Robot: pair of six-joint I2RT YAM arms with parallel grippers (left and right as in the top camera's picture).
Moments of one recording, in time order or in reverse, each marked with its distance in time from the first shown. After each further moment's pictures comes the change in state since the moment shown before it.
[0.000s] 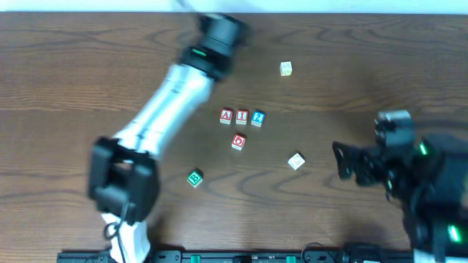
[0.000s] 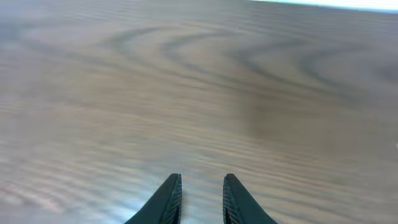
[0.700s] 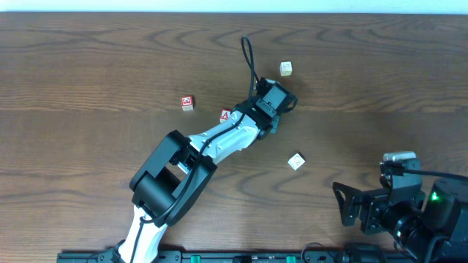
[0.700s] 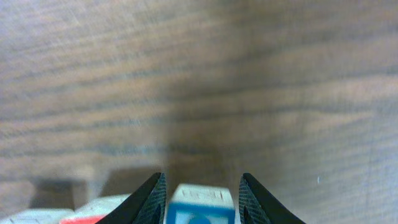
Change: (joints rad) left arm -0.388 0.158 -0.323 0.398 0.047 0.000; right arm 0.003 -0.227 0.134 -0.406 0.008 0.014
